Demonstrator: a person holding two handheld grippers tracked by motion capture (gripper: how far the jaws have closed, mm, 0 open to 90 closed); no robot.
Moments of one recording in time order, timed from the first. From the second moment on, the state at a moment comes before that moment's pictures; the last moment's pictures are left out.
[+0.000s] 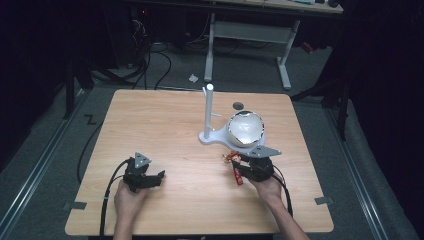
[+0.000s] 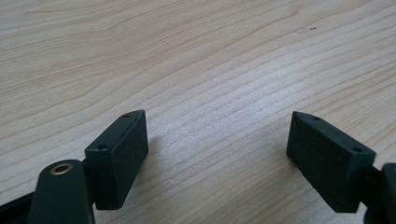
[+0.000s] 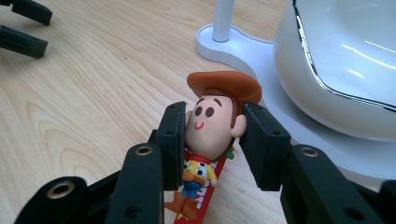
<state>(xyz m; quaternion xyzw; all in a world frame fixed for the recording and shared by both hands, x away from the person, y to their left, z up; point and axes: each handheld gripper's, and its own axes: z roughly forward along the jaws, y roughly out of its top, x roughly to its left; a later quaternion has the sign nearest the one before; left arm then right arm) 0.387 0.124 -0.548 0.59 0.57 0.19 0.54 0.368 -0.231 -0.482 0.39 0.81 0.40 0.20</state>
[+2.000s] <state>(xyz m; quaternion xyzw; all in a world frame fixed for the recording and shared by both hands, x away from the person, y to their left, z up) 0.387 0.124 -0.548 0.59 0.57 0.19 0.54 0.348 -0.305 -0.385 0.40 0.77 0.44 0.23</state>
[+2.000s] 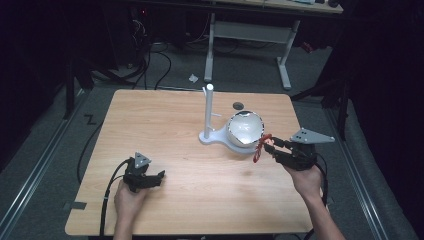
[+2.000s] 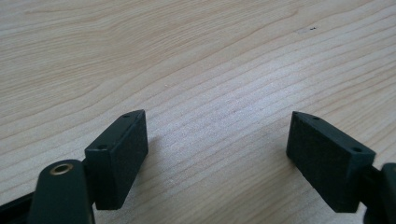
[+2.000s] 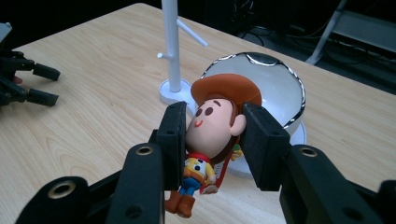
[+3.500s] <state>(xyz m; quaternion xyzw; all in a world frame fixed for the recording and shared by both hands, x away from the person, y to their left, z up) 0.387 0.124 -0.548 0.59 0.57 0.19 0.54 0.417 -0.299 -0.352 0.42 0.76 0.43 0.25</state>
